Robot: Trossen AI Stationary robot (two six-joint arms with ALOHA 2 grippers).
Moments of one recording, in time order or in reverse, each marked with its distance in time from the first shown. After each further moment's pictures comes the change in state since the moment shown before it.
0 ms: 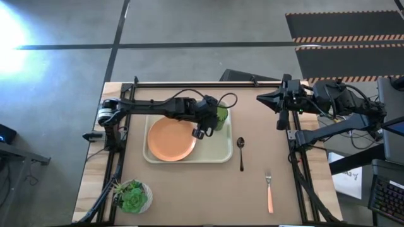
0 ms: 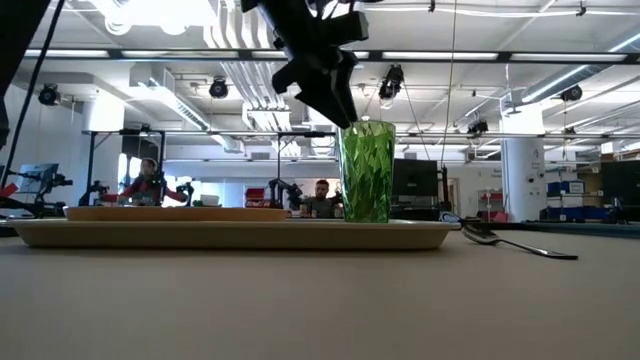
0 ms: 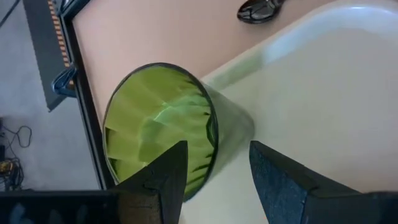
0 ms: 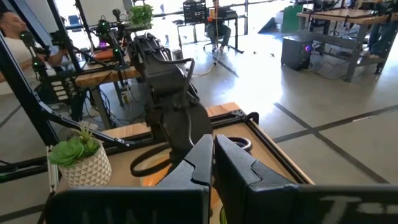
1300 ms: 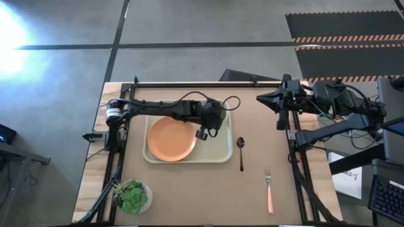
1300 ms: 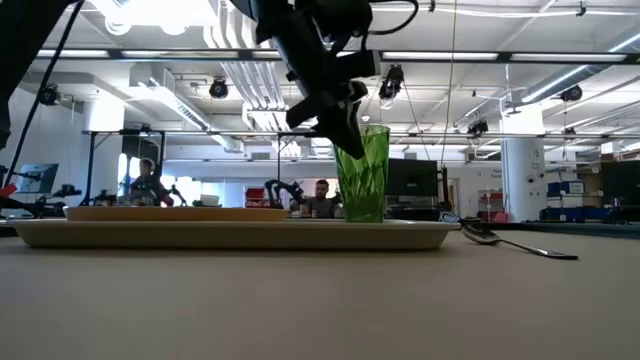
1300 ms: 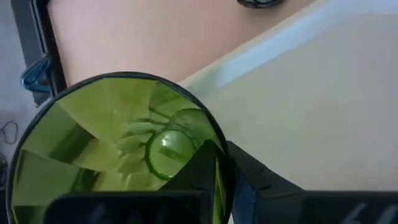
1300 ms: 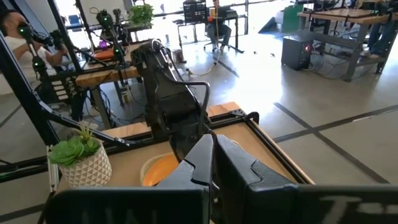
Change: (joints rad) left arm 0.024 0.093 -0.029 0.090 0.019 -0.009; right arm 0.000 0.000 -0.003 0.002 0.000 0.000
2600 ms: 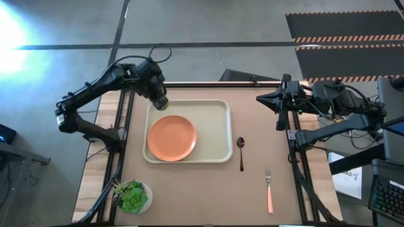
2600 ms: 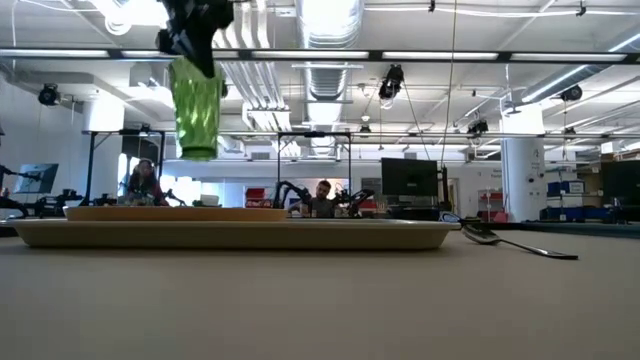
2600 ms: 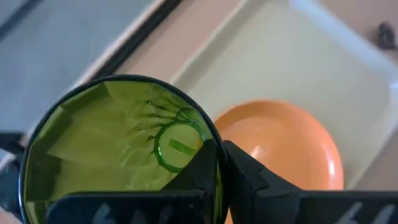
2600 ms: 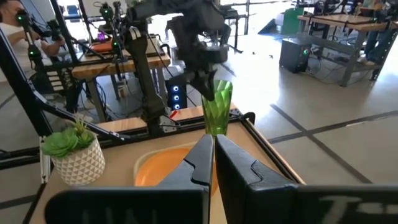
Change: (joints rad) left arm 0.367 -0.615 -0.055 -0.684 0.076 -0.865; right arm 0.000 0.003 0.000 -0.009 0.000 -0.049
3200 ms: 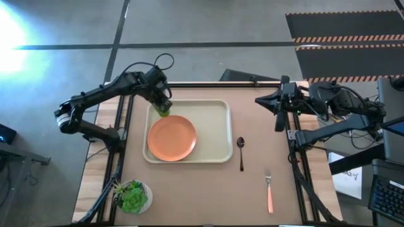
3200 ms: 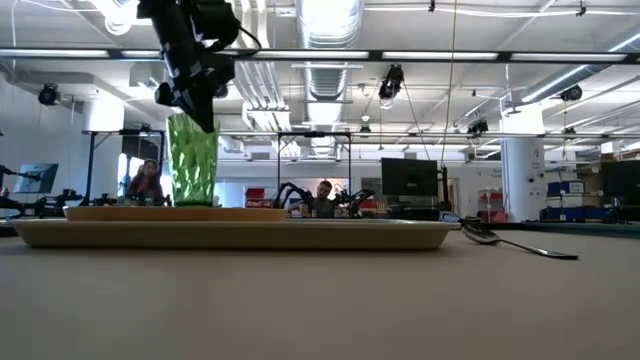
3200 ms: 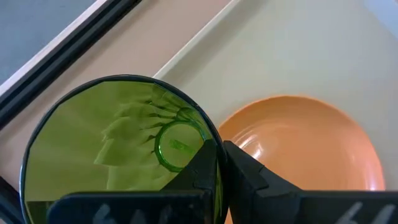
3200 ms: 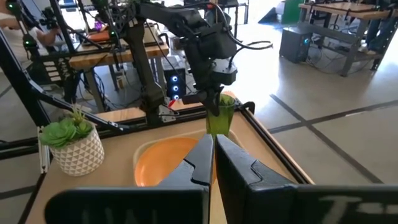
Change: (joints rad) left arm 0.102 -0.002 -0.328 0.276 0.064 0.005; right arm 0.000 0.007 -0.006 -0.035 -0.001 0.020
